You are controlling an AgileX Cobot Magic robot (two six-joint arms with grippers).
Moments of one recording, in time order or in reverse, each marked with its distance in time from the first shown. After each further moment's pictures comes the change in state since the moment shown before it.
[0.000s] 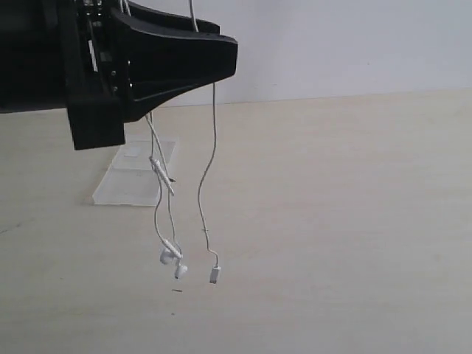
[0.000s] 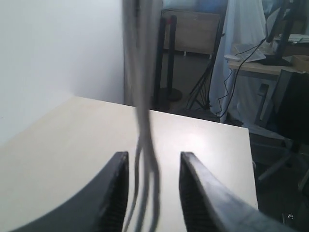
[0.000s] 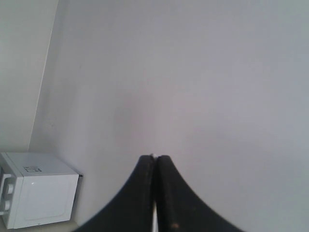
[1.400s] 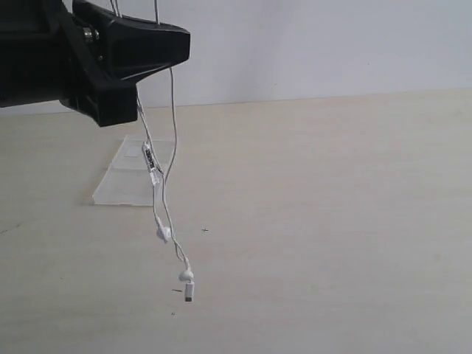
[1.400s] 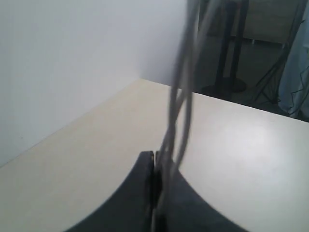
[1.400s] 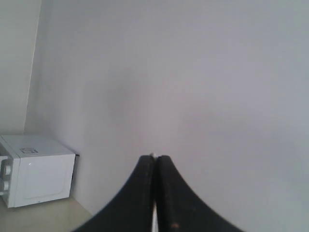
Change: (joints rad) left arm 0.000 -0.023 0.019 -0.002 -0.266 0.000; right arm 0.000 -0.033 0.000 0.002 0.119 0.016
